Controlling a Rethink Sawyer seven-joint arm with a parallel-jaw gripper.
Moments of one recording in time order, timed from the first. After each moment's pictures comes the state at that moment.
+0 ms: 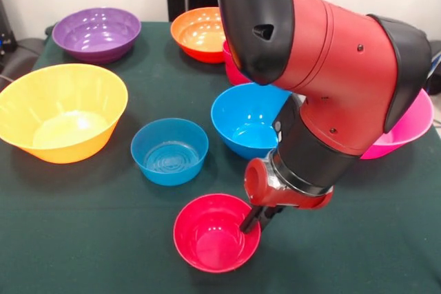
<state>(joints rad) 0.01 0.08 -0.22 0.42 -0.24 1.01 1.66</state>
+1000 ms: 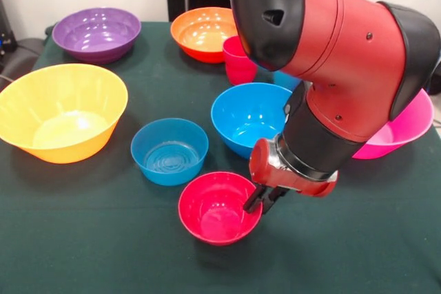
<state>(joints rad) 0.04 0.05 -0.28 0.49 -0.17 1.03 1.83</state>
